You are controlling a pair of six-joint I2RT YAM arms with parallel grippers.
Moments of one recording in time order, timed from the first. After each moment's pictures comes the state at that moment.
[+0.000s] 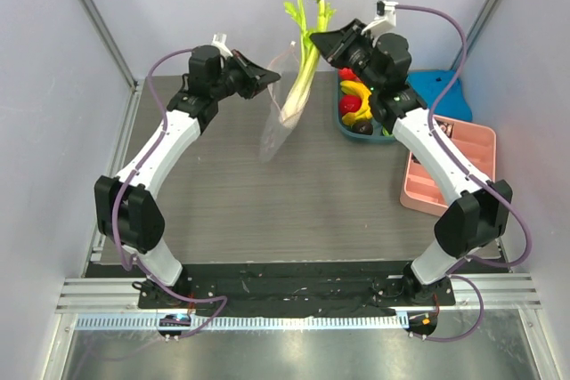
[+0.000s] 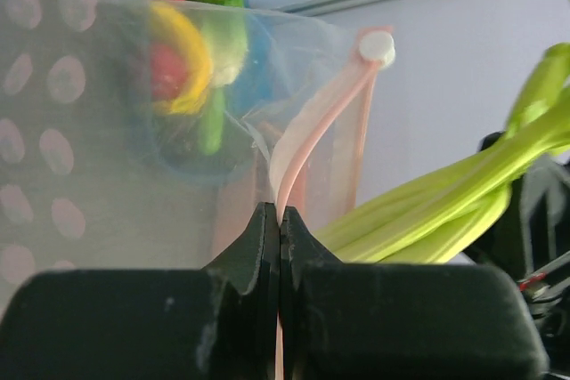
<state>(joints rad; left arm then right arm) -0.34 1.68 1.57 -0.13 0.39 -1.09 0.39 1.61 1.60 0.16 -0.16 0.72</state>
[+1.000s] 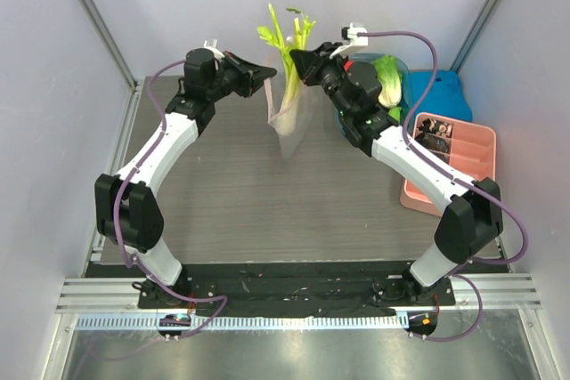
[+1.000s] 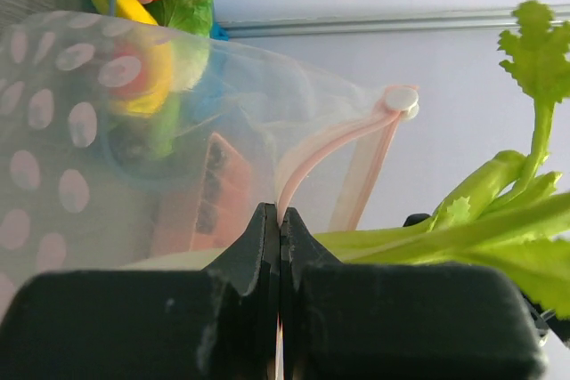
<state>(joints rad) -0.31 1.68 1.51 0.01 0.41 -1.33 0.58 1.59 1.43 0.39 0.09 0.44</state>
